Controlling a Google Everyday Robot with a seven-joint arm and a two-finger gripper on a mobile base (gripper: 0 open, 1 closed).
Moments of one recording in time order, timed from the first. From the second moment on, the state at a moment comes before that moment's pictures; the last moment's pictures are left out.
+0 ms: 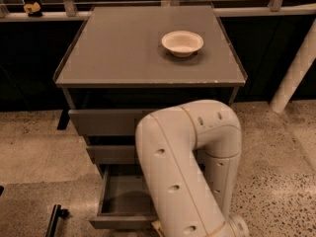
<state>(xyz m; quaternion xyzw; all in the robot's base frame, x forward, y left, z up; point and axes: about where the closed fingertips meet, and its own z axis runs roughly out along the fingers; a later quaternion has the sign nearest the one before) 0.460 -0.172 0.313 -0.55 0.78 -0.11 0.28</state>
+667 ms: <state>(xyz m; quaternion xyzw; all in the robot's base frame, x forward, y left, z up) 0.427 -0.210 0.326 -0.53 0.79 -0.12 0.28</state>
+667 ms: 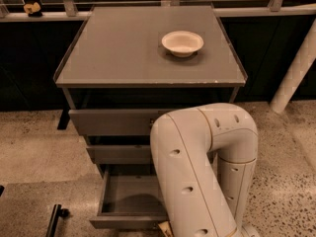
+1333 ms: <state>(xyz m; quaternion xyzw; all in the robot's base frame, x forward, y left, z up) 0.441 -0.194 0.368 -0.54 0.78 -0.12 0.31</state>
